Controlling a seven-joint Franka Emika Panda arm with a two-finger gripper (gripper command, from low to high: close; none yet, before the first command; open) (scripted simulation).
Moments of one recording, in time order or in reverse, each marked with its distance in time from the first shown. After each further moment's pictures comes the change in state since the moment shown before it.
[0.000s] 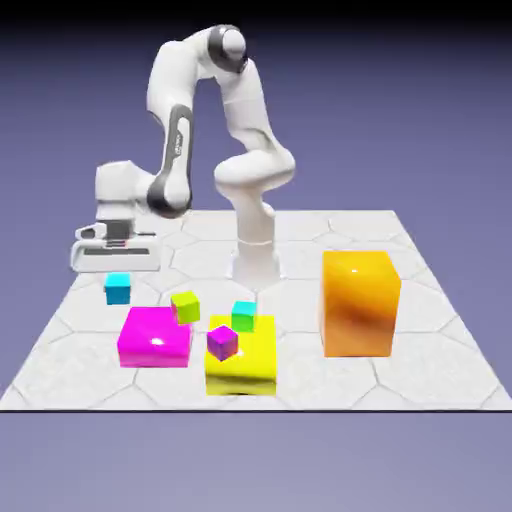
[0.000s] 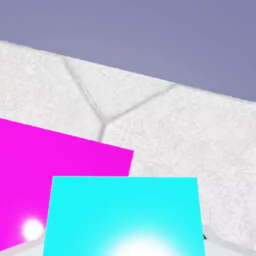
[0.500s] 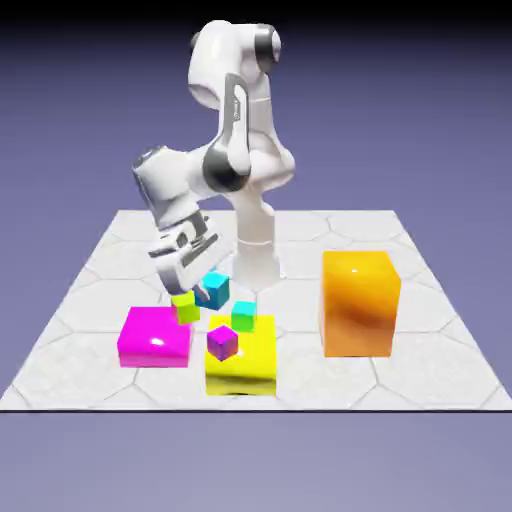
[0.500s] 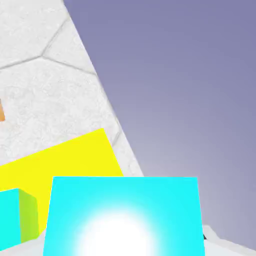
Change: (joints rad) arm 0.072 0.114 0.359 0.190 0.333 -0.443 -0.526
